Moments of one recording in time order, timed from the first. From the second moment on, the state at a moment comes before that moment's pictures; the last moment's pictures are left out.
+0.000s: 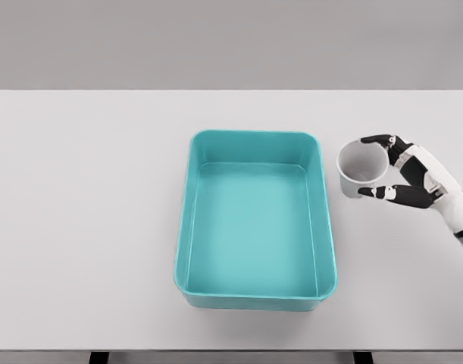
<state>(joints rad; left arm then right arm) 0.06 0.00 -0.04 -0.07 0.02 -0.06 -0.04 -0.23 -0.97 0.70 -1.53 -0.74 -0.61 0.09</state>
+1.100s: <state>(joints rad) 0.06 0.00 -0.04 -0.07 0.02 -0.06 -0.04 -0.60 -0.88 0.89 -1.57 -0.47 -0.61 0.09</state>
